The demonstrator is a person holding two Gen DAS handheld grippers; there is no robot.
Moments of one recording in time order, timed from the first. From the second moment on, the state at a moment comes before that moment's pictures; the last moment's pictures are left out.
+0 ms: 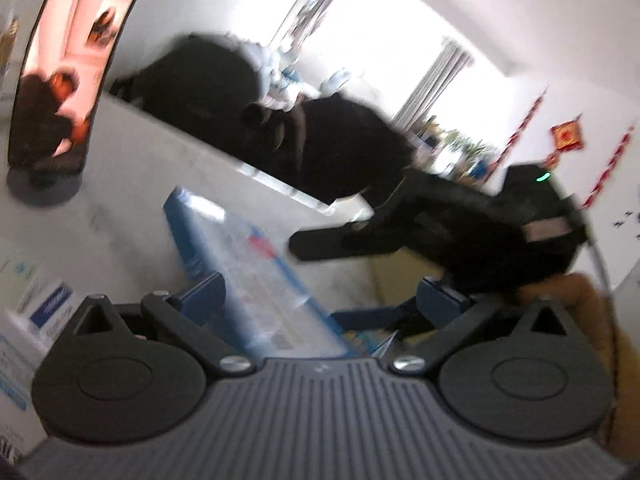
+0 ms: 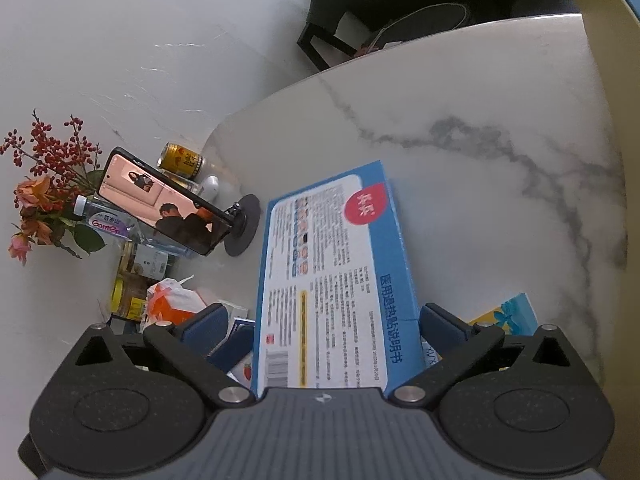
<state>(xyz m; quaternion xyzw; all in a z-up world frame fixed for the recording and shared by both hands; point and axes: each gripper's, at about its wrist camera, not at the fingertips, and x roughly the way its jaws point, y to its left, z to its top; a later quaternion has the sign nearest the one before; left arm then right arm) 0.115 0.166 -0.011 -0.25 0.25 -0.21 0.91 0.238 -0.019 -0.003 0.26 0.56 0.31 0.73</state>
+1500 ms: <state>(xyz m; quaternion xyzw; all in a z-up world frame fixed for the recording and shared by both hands) 0.178 0.193 -0.022 -0.14 0.46 -0.11 0.87 0.251 -0.030 -0.041 0.36 0.51 0.24 0.74</state>
